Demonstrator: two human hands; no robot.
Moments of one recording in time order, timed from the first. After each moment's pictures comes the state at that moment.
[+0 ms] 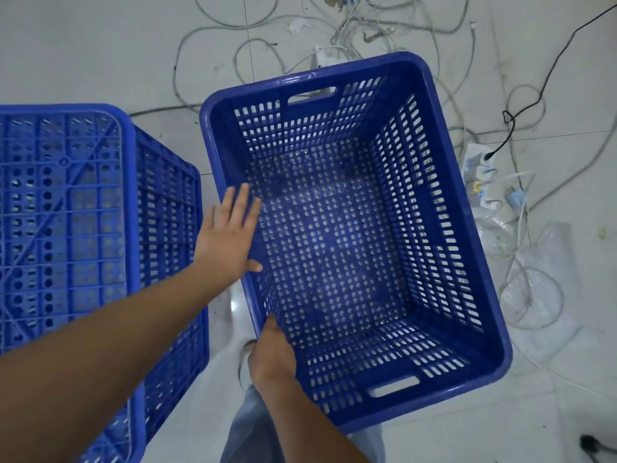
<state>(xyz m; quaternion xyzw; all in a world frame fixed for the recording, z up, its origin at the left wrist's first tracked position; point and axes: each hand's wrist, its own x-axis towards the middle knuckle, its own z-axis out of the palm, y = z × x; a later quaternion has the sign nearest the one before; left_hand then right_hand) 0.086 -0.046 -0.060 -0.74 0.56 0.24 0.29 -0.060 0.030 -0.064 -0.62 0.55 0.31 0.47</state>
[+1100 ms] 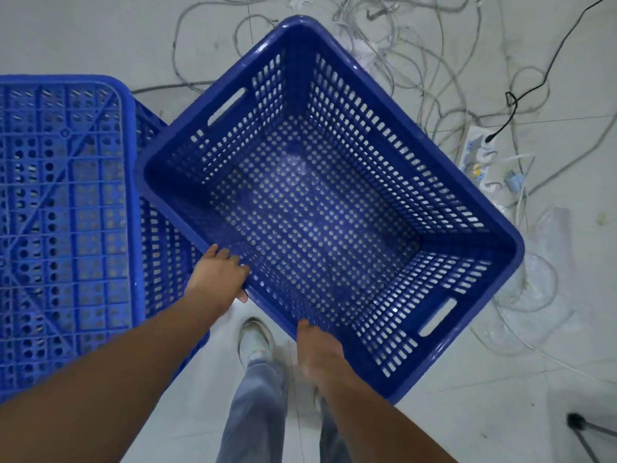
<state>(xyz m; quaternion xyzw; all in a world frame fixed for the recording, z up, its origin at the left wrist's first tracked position) 0.056 0.027 -0.067 -0.63 0.60 0.31 0.38 -0.135 0.016 -0.058 -0.69 0.40 0.49 0.36</state>
